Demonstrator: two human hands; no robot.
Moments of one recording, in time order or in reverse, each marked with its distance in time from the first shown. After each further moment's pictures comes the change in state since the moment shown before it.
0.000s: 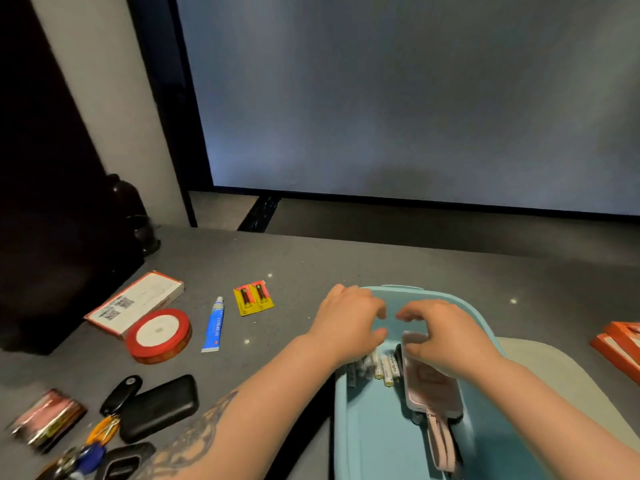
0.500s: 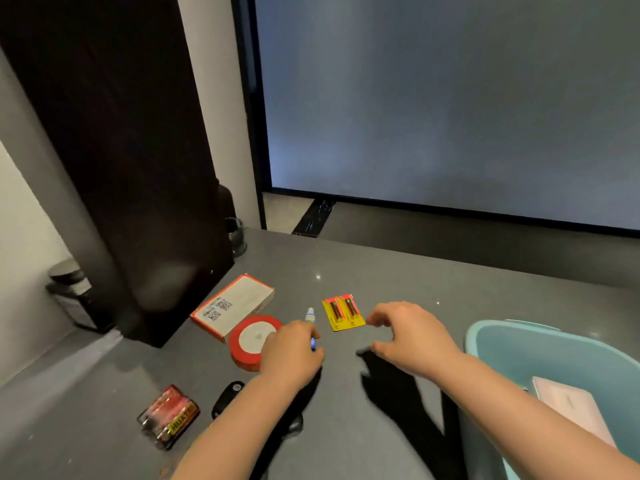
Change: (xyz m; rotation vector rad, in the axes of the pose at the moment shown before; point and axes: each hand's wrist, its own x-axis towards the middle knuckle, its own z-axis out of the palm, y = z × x) left_hand -0.120 -0.192 -0.003 -0.104 0.066 -0.699; right_hand 0.088 -0.179 0.063 0.029 -0.117 -0.185
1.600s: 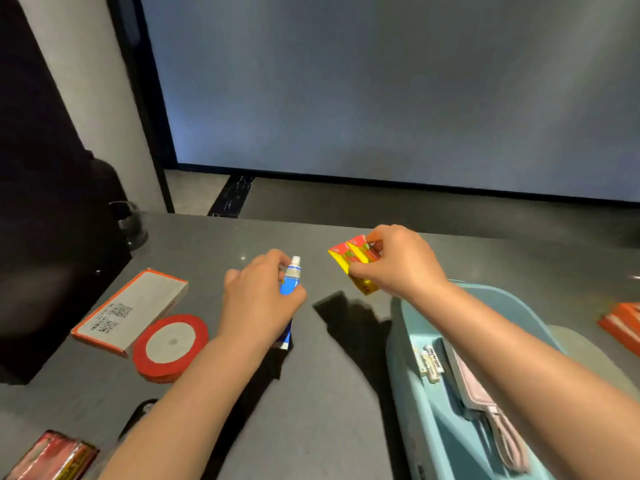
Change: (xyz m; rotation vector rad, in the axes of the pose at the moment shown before) left_hand 0.021 0.070 -0.034 -0.290 0.231 0.255; right_hand 0.004 0.039 -0.064 0.026 0.312 0.362
